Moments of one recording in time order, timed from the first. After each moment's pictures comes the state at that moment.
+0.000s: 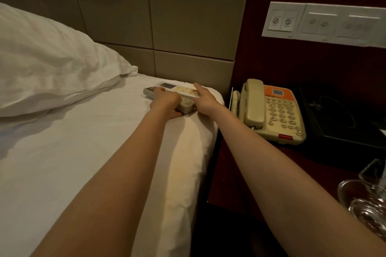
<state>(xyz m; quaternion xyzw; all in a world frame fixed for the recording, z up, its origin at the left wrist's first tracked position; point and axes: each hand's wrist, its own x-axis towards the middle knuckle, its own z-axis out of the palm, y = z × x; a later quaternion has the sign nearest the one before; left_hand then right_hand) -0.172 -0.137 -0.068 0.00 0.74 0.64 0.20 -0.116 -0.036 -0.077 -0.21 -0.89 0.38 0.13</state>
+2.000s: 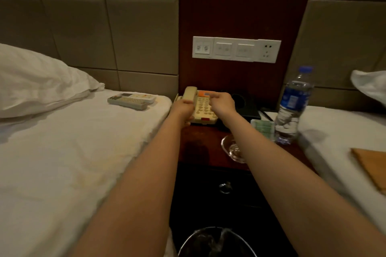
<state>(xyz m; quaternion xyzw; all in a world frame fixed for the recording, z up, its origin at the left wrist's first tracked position) 0.071 -0.113 -0.020 0.22 0.74 0.58 0.25 0.153 -0.034 -0.009 -0.33 -0.78 0.44 0.30</state>
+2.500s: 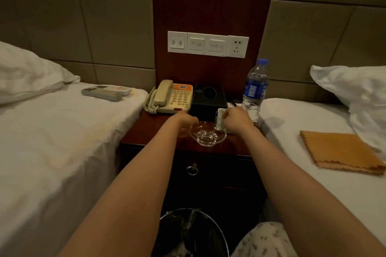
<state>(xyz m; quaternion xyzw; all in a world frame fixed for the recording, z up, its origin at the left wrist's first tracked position) 0.155 -0.091 -0.044 0.27 0.81 0.40 0.34 0.279 0.017 -0.046 -0.41 -0.89 0.11 0.15</state>
